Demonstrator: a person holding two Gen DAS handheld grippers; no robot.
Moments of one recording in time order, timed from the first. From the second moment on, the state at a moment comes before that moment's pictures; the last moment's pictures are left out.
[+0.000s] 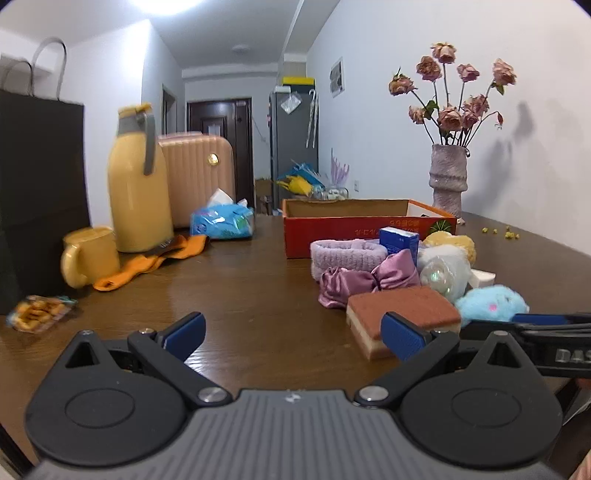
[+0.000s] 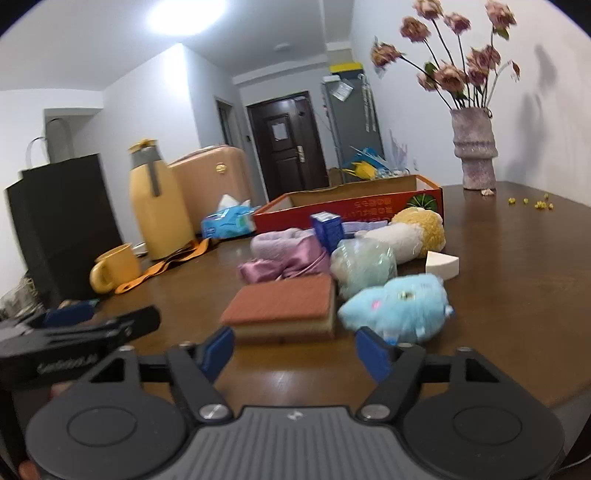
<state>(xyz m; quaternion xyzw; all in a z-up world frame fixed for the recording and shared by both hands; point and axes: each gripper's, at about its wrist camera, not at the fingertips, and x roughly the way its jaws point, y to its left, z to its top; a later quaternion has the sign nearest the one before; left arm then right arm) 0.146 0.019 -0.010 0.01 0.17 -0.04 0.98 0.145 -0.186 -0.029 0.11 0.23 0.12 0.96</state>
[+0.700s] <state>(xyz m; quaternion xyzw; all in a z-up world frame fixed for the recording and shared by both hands) 0.250 0.023 -0.022 -0.17 0.34 -0.17 0.91 0.246 -0.209 -0.037 0.20 0.32 0.17 0.91</state>
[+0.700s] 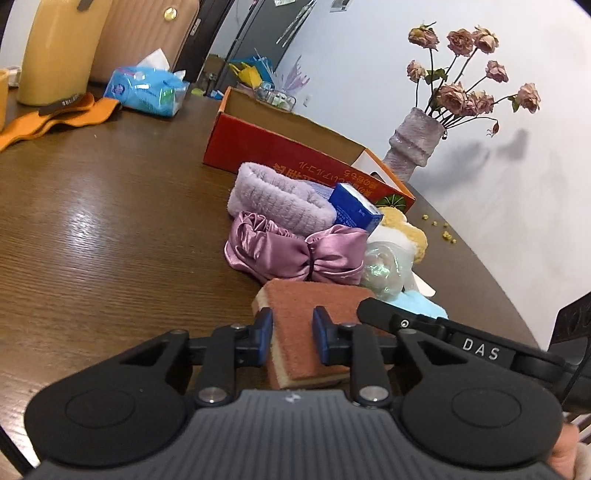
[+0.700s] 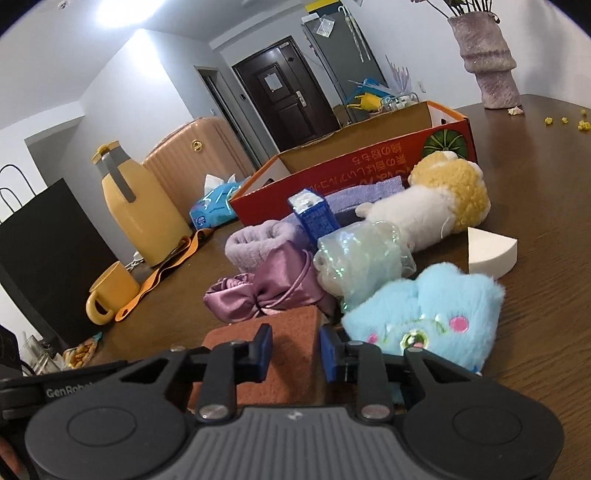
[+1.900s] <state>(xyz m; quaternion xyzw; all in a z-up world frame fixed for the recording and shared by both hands) 0.559 0.013 0.077 -0.16 0.30 -0.12 0.93 0.568 -0.214 0.054 0.21 0.32 0.17 0.91</state>
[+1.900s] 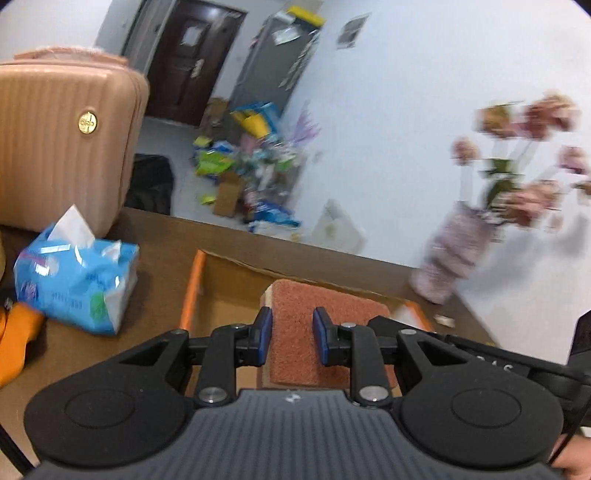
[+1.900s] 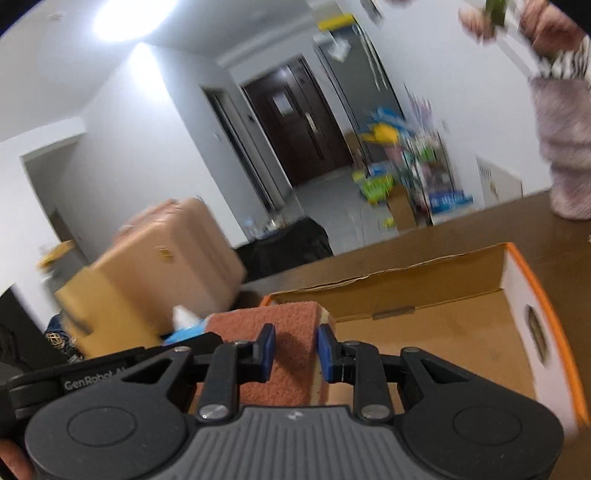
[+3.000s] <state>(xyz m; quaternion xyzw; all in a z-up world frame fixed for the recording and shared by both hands) 0.492 0.029 0.149 0.03 0.21 -0.01 0.98 0.501 -0.320 0.116 0.05 0.28 0.03 0.96</state>
